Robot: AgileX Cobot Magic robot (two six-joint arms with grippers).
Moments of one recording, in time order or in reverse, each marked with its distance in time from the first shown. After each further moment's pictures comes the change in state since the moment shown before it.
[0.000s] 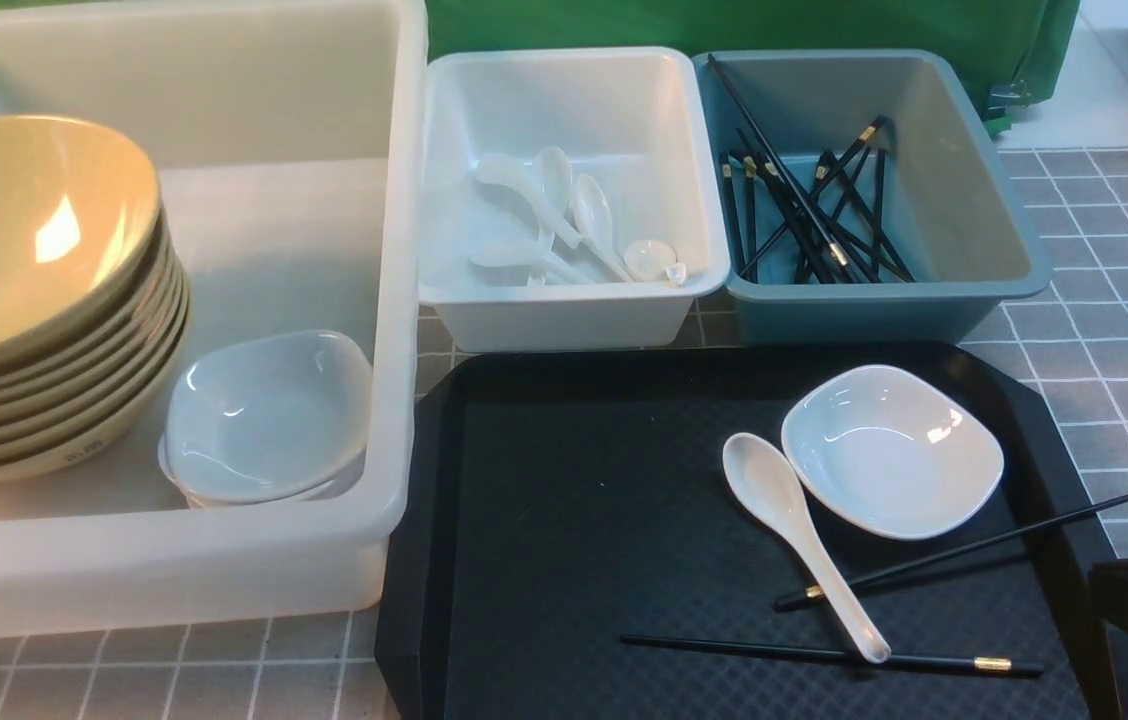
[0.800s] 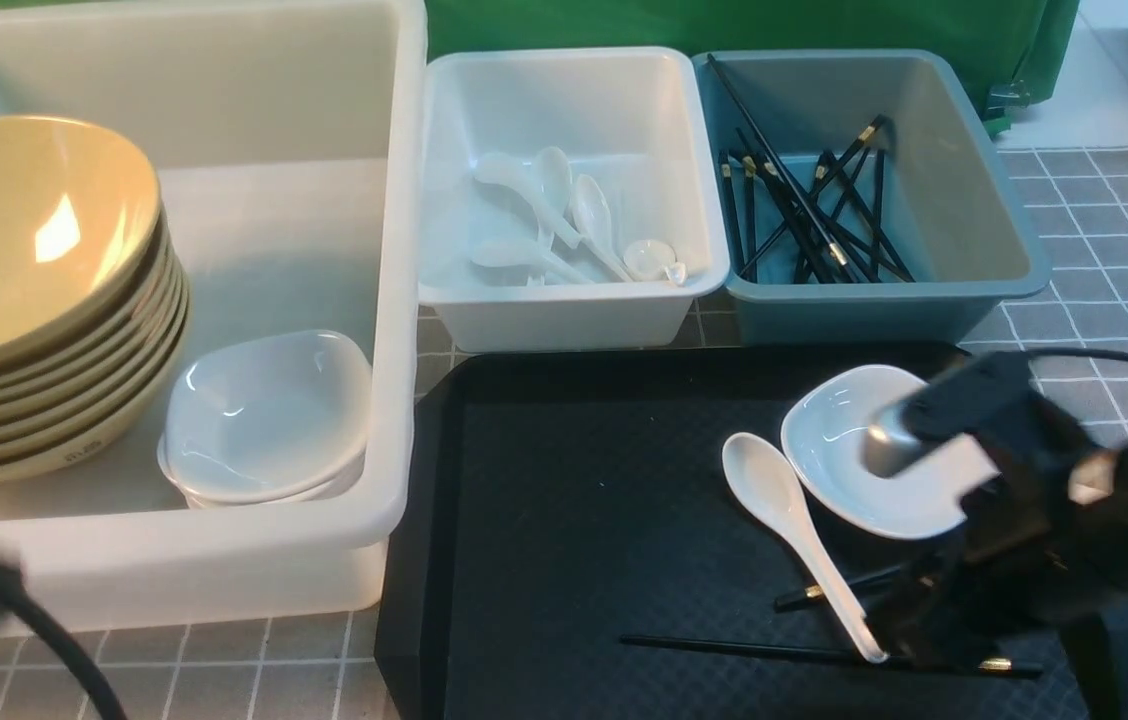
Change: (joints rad) right arm 0.161 0.752 -0.308 -0.023 0.039 -0.024; left arm -0.706 -0.739 0.597 0.180 0.245 0.235
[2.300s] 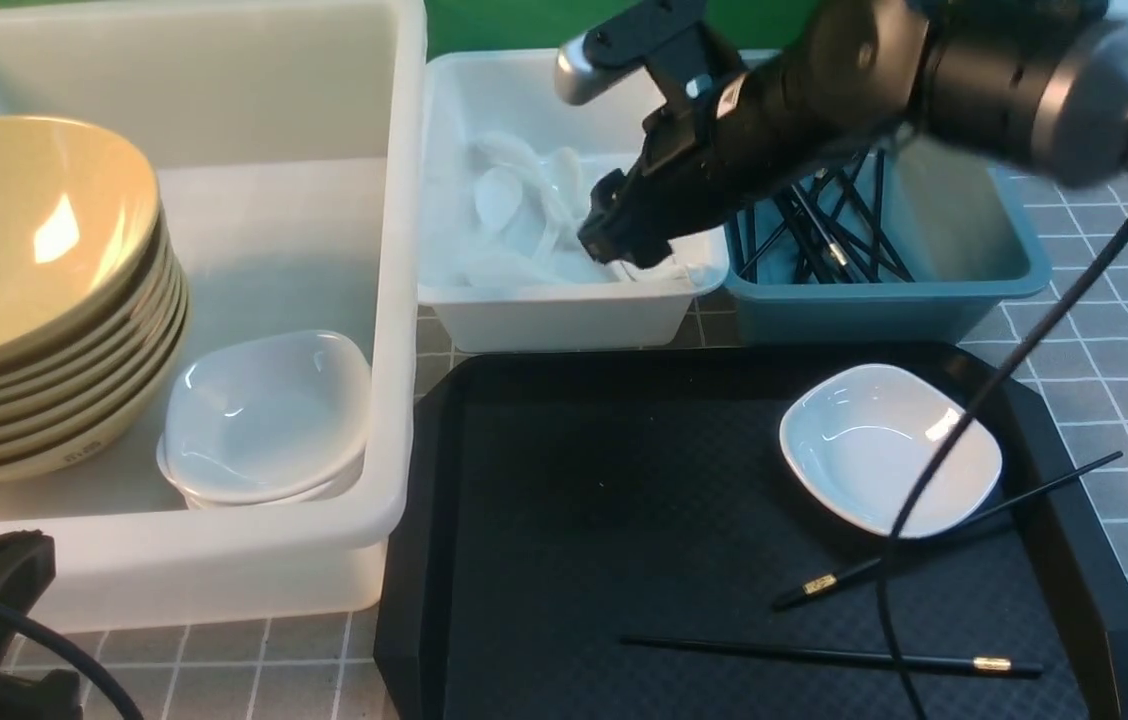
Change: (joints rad) right arm 0.079 0.529 -1.002 -0.105 0.166 -0.007; left arm 0.000 -0.189 0.400 0.018 -0.645 -0.193
